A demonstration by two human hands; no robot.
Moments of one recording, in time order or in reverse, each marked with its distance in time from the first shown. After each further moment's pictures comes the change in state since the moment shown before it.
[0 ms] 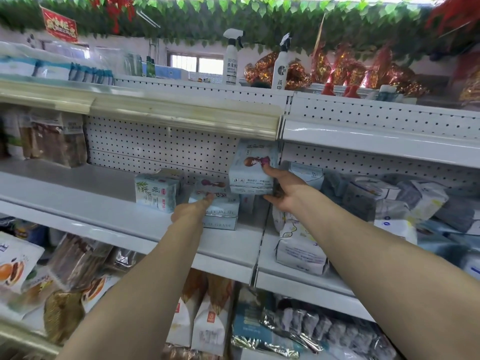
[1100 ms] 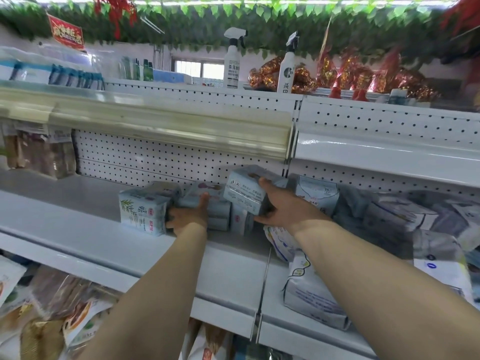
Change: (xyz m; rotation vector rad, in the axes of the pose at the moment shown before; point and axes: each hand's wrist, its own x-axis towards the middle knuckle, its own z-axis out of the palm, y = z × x) left_hand 0.056 0.023 0.049 0.158 0.268 0.118; right_hand 0.092 0.009 0.011 -0.317 -0.013 0.097
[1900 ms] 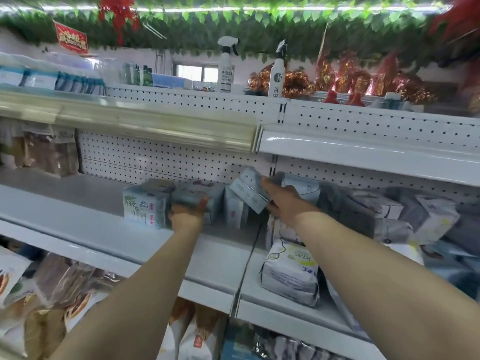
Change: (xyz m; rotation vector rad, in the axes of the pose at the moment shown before) left_hand -0.026 -0.013 -0.007 0.058 -0.096 0.307; right_hand -0.050 0.002 -0.046 -0.276 0.115 -0.159
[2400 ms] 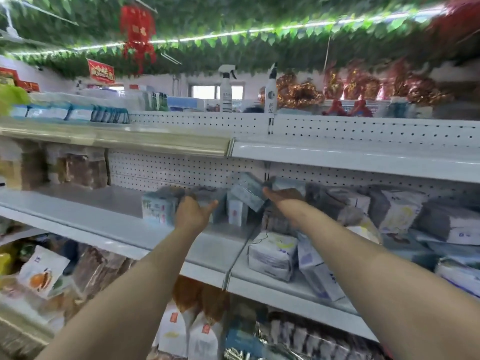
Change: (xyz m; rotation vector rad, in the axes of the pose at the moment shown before) left_hand -0.095 0.042 -0.045 0.270 -0.027 0.231; right_hand -0.081 -0.002 -0.053 -0.282 0.036 -0.111
